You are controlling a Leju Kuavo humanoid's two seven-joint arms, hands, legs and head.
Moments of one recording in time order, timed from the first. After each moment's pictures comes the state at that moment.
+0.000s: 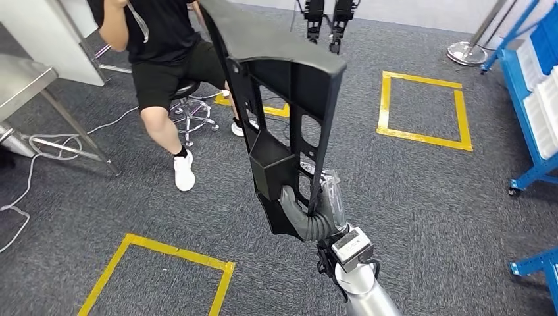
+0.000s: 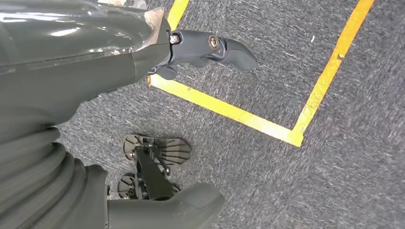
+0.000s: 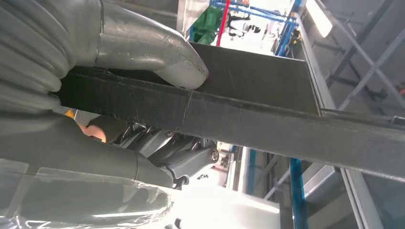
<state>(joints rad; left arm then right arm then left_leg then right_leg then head) -0.11 -0.03 0.91 -0.22 -0.56 -0.06 -0.59 -0.21 0.05 0.49 -1.60 0.12 -0.09 -0.62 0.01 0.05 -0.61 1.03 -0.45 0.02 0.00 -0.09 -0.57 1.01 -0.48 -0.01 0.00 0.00</state>
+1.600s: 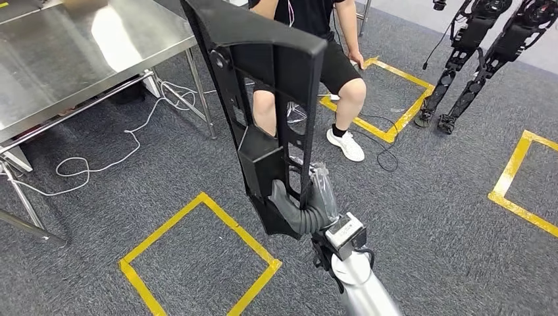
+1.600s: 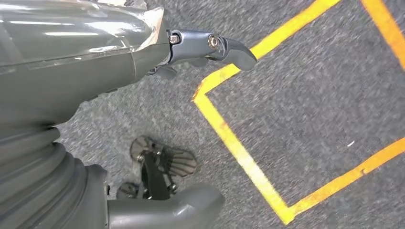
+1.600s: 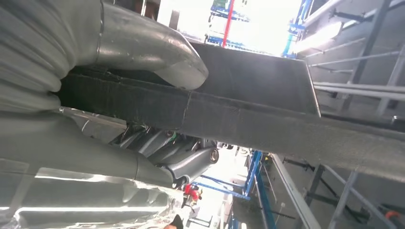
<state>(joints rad) -0.10 -0.05 0.94 -0.22 -0.55 -0.03 -0.58 -0.26 0.08 0.48 -1.55 0.10 -0.01 -0.59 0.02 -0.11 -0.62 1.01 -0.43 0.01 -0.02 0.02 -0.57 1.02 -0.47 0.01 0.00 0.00</state>
